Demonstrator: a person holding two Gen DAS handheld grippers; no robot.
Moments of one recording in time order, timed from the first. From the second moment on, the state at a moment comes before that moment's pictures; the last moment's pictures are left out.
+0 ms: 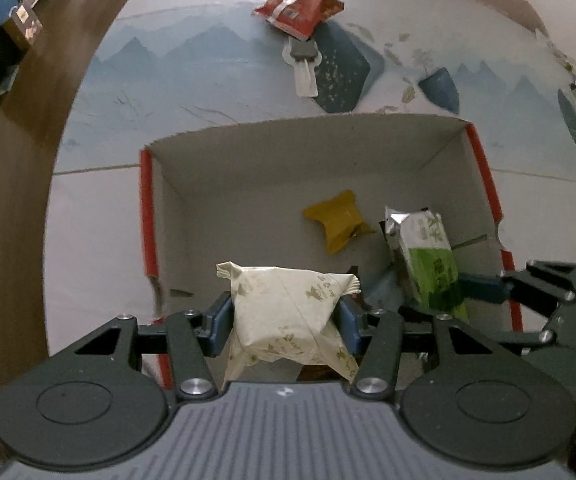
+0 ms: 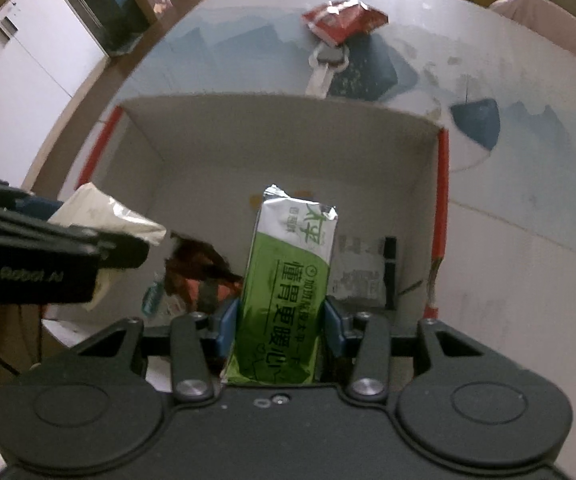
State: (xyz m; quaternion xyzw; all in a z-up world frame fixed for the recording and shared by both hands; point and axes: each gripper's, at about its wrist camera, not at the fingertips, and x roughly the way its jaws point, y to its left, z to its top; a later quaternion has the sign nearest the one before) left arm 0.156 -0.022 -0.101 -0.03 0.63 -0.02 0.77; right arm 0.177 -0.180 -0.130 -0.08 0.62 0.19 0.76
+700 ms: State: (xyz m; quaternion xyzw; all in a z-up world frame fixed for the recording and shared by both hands) left arm 0.172 -0.039 -0.166 -0.01 0.66 -0.02 0.75; right arm 0.174 -0.167 -0.164 -0.09 0.63 0.18 0.75
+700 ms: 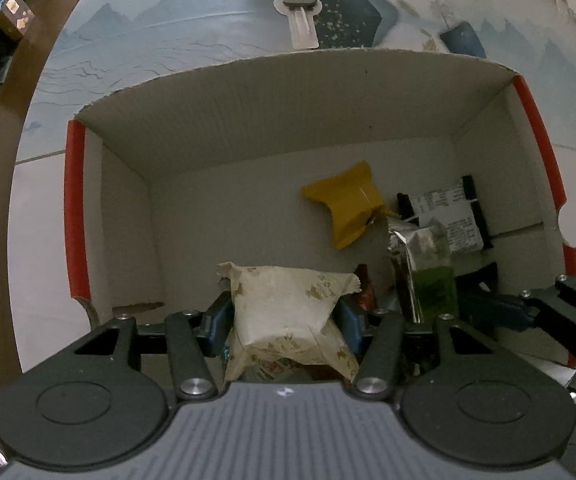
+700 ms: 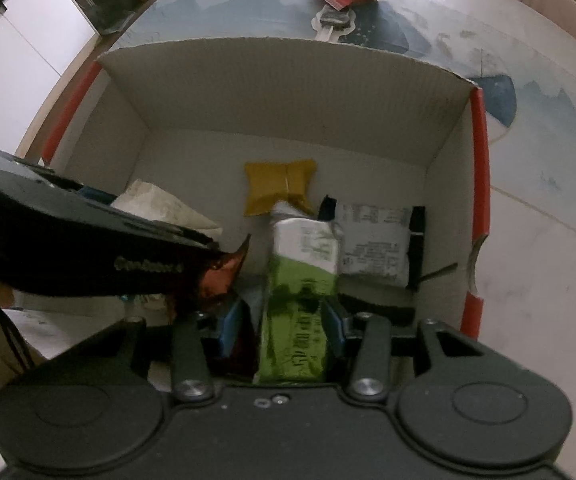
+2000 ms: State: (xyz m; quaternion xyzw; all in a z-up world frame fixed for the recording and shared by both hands) left arm 0.157 0.006 -0.047 -0.01 0.58 -0.05 0.81; right arm 0.185 -0.194 -0.050 -0.02 0.54 0.21 0.81
